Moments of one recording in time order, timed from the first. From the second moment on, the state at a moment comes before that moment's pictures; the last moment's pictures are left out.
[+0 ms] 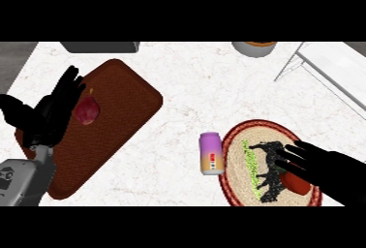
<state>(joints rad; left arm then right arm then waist) -0.26 0.40 -0.07 -1.46 0.31 0.15 0.16 0.02 -0.86 0.33 -1.90 0.94 0.46 -0.33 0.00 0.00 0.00</state>
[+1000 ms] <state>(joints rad) -0.24 0.32 0.02 -1.48 0.22 0.07 0.18 -0.01 -0.61 0.32 -1.64 1.18 0.39 -0.44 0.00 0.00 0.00</state>
